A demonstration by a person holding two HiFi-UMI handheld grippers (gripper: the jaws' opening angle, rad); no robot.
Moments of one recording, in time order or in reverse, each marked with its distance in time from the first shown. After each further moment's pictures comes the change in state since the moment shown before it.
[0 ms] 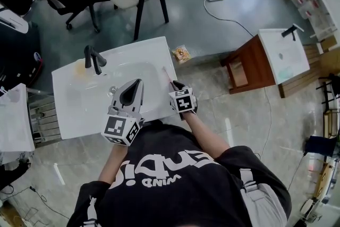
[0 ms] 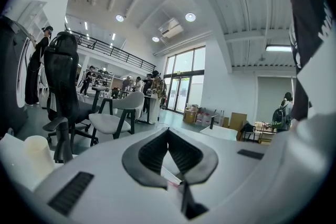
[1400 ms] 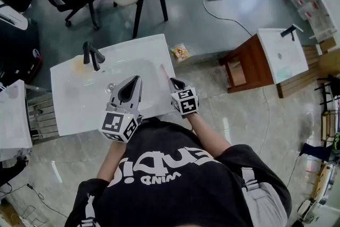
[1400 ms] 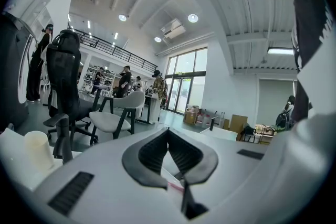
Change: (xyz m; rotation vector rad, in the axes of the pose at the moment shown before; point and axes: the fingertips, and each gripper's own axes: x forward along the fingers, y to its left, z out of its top) left arm -0.001 -0.003 0.000 -0.027 -0.002 0.006; right arm -0.031 0.006 0.022 -0.057 -0.133 0.069
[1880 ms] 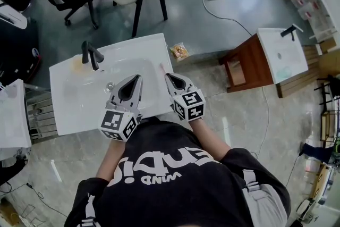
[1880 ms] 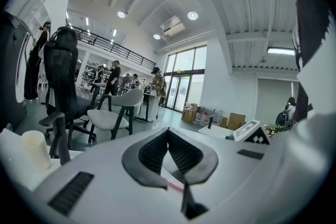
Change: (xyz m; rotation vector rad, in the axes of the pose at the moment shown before) left arm 0.007 -0.002 -0.003 -0.003 0.028 -0.019; right arm -0.055 0.030 0.083 0.039 -0.233 0.106
